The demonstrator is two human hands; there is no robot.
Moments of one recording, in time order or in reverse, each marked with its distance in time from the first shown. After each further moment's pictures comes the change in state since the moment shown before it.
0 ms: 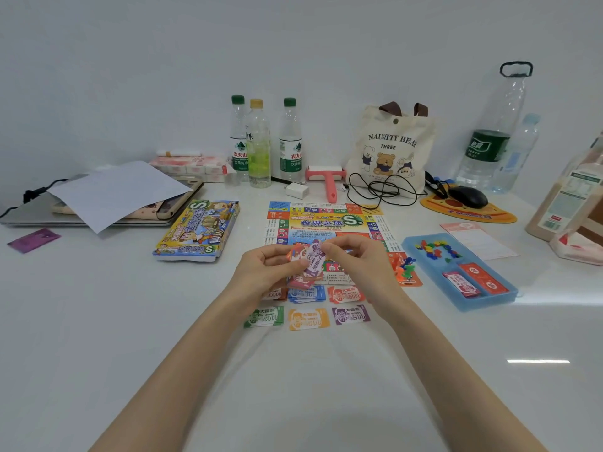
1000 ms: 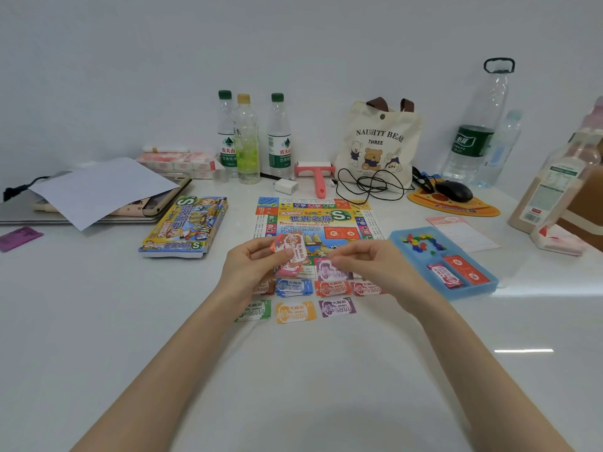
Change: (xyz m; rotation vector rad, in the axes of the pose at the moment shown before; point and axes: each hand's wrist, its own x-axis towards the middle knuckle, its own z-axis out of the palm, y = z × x) left_hand -0.001 -0.004 0.008 -0.109 0.122 0.006; right_hand -0.012 -0.004 -0.046 -0.082 -0.208 0.148
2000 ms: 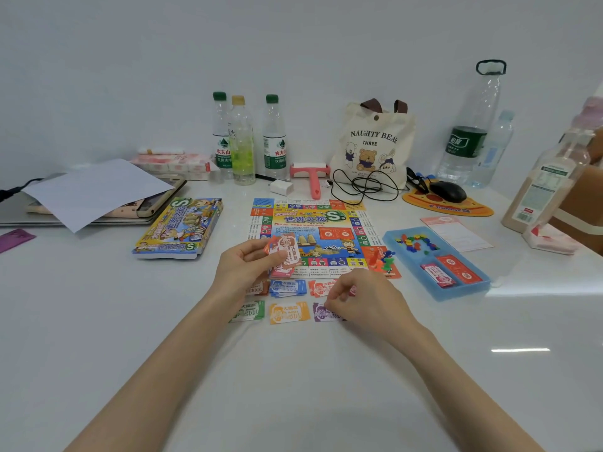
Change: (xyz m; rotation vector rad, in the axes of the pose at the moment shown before) left_hand -0.001 -0.001 0.002 0.025 0.018 0.024; right_hand -0.018 0.030 0.019 -0.697 0.086 -0.033
